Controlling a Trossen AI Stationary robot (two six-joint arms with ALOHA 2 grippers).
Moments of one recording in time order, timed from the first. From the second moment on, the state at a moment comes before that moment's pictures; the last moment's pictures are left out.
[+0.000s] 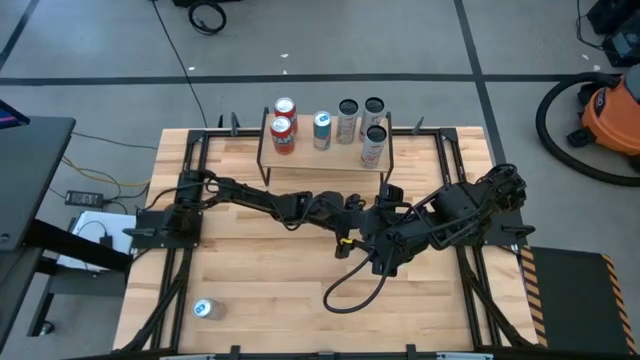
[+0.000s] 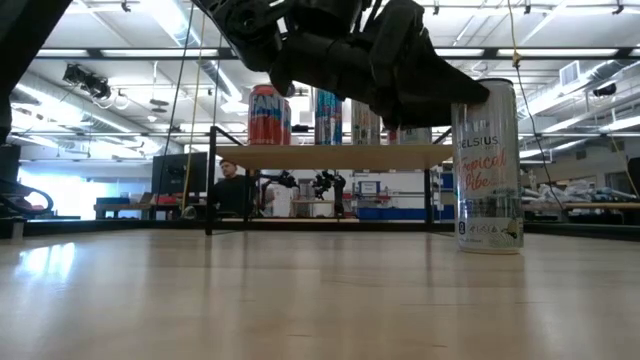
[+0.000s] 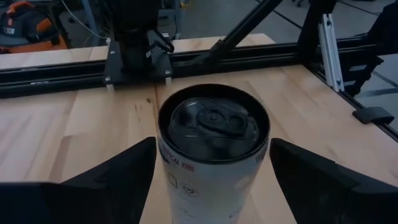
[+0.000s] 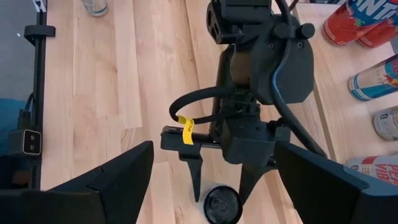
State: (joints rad) left arm -0.03 2.06 1.34 0.41 0.18 0.06; right arm 0.50 1.79 2.24 -1.54 0.47 0.49
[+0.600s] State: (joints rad) left arm -0.03 2.06 1.34 0.43 0.19 0.07; right arm 0.50 1.79 2.24 -1.53 0.47 0.49
